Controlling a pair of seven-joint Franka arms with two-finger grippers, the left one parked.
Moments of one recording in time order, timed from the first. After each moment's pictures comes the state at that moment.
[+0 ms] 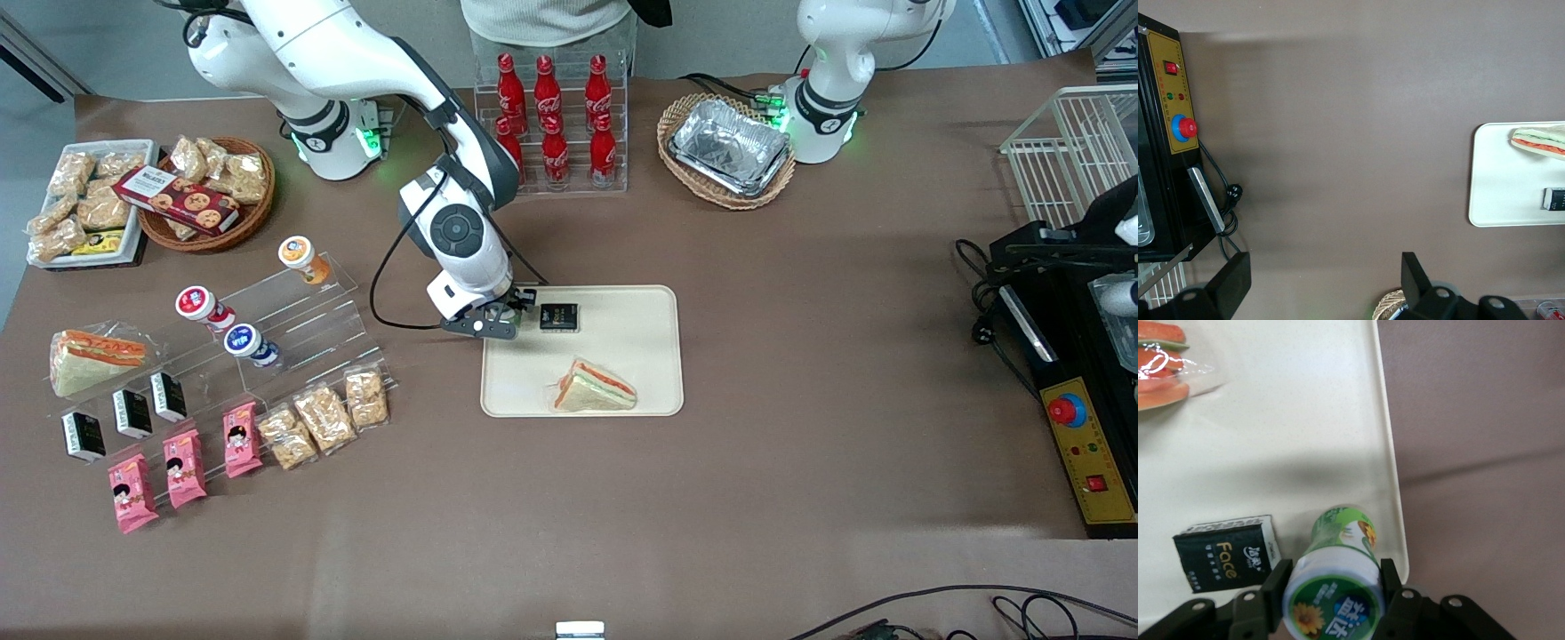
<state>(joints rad) 0.74 0.41 -0.04 -2.02 0.17 2.37 0.78</state>
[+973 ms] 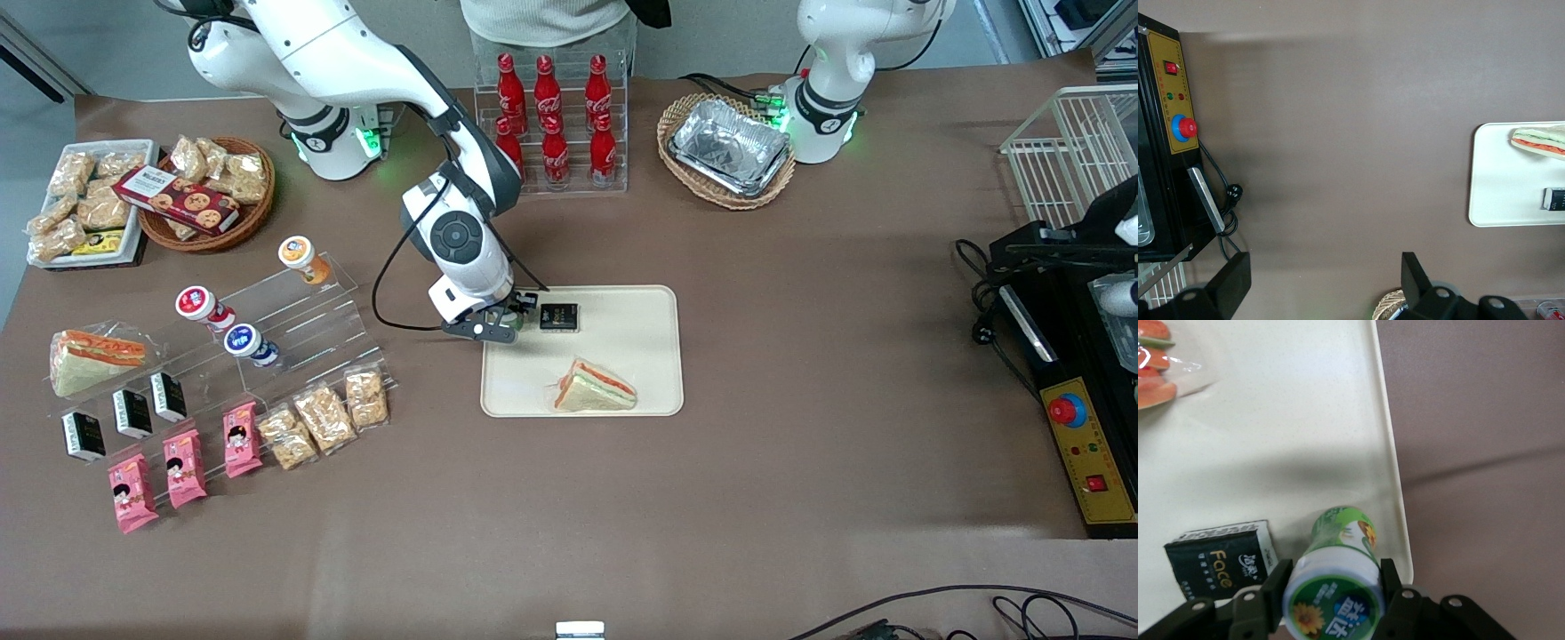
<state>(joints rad) 0.74 0.43 -0.04 -2.02 0.19 2.38 0.78</state>
